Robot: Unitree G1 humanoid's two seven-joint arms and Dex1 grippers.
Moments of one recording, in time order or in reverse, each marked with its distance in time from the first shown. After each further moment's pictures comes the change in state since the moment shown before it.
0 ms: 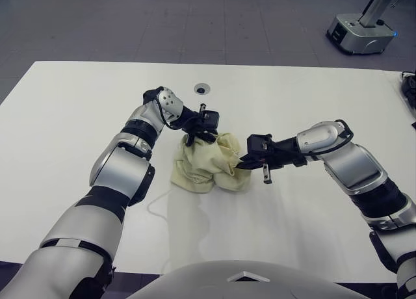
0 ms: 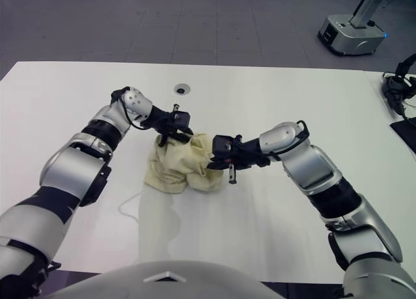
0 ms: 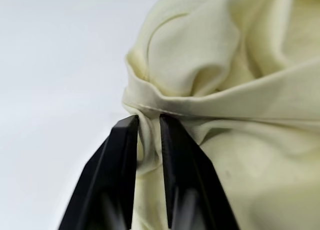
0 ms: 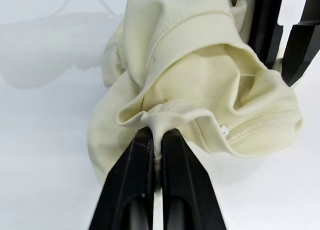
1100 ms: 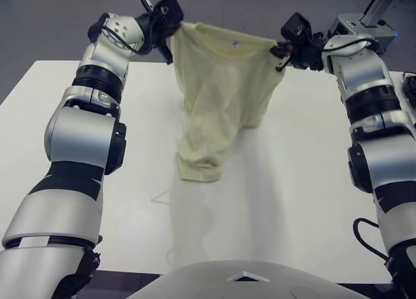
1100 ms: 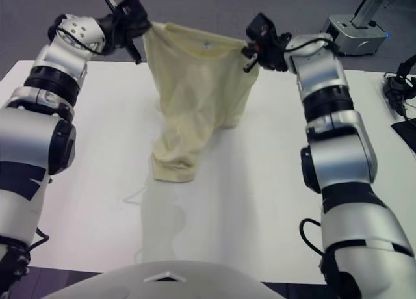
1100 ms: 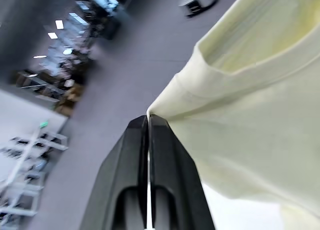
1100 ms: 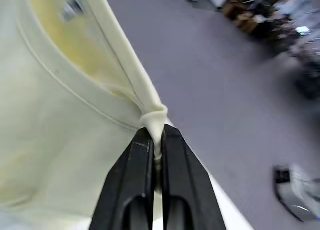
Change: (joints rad) left arm -0.340 0.169 0.164 0.070 0.028 0.197 0.769; right arm -0.810 0.255 -0.191 1.377 -0.271 -0.534 -0.569
